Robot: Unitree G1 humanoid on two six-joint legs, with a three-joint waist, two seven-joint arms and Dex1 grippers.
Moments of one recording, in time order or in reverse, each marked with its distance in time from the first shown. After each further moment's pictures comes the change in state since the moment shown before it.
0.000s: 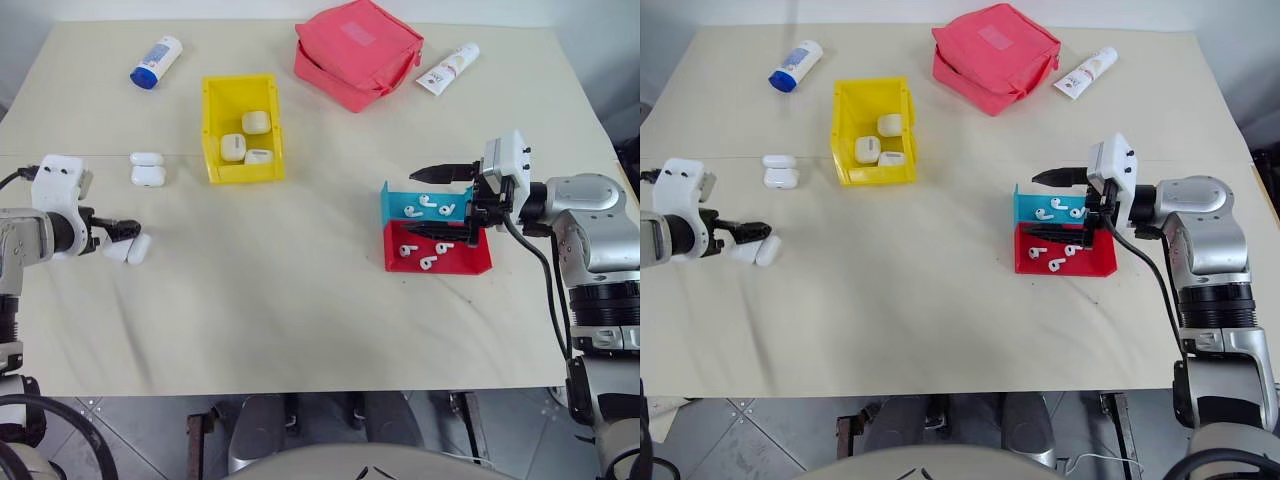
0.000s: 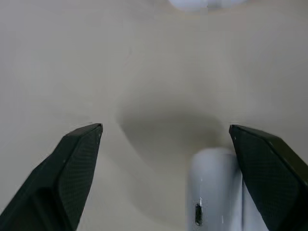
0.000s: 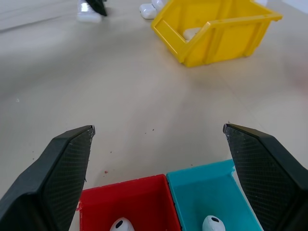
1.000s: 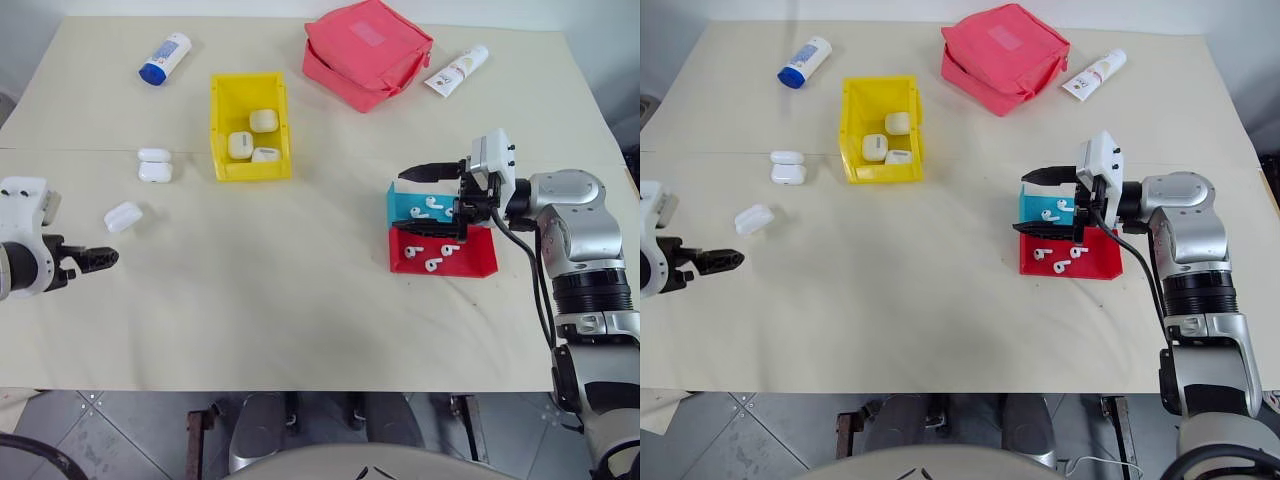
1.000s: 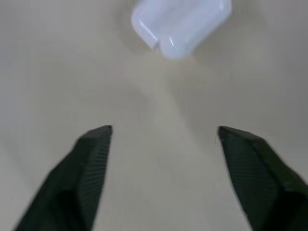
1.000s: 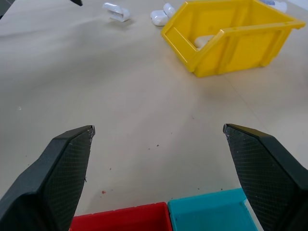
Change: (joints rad) left arm 0.183 0.185 0.221 -0.249 -0.541 0.196 0.351; right arm -0.070 0.054 0.032 0.124 -0.021 -0.064 0.043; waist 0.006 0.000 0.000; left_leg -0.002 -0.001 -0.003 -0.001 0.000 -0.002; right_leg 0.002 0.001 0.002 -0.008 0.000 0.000
